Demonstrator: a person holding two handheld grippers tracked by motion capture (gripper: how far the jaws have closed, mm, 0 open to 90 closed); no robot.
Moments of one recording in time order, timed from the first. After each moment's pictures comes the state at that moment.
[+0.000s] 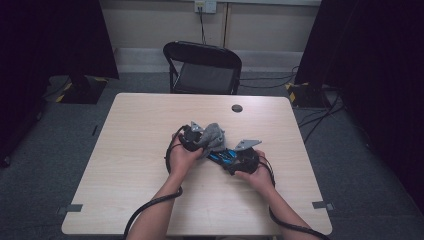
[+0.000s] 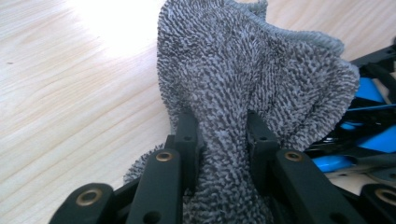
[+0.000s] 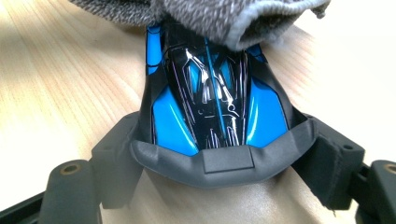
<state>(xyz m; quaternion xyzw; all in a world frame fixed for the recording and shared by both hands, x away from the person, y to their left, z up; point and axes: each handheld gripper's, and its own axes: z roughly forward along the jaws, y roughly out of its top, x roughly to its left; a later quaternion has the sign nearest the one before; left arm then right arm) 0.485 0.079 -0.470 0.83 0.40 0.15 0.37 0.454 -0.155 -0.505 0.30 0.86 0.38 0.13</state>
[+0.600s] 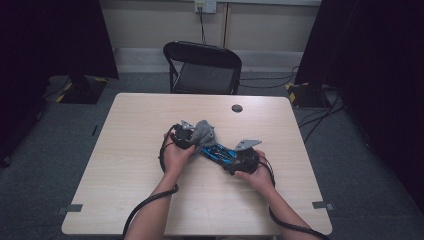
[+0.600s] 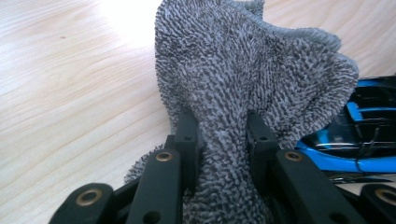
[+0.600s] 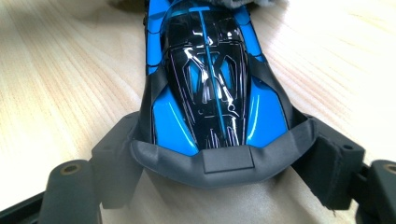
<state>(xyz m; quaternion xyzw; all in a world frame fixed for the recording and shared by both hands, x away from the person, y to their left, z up) 0.494 0.105 -0.480 0.80 0.44 0.17 0.36 0.454 -0.155 -0.505 0.30 0.86 0.38 0.12</state>
